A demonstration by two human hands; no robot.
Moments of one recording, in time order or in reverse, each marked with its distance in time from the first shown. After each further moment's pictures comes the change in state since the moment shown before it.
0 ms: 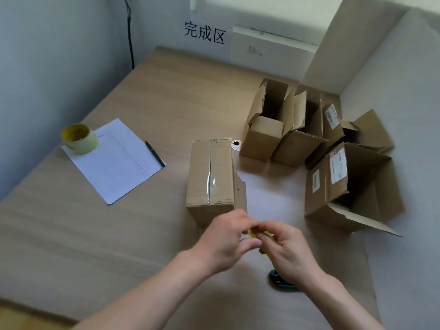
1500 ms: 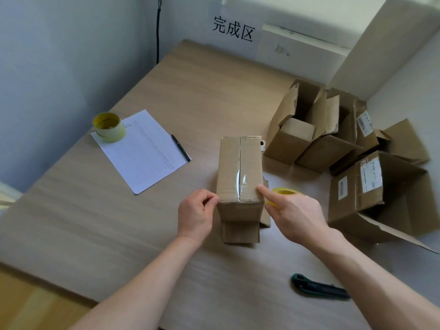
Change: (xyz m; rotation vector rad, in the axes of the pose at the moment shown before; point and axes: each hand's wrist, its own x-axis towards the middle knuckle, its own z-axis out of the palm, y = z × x) left_hand -0.034 -0.098 -0.044 -0.044 0.622 -0.479; right_hand 0.079 -0.017 0.021 -0.857 0.032 -0.271
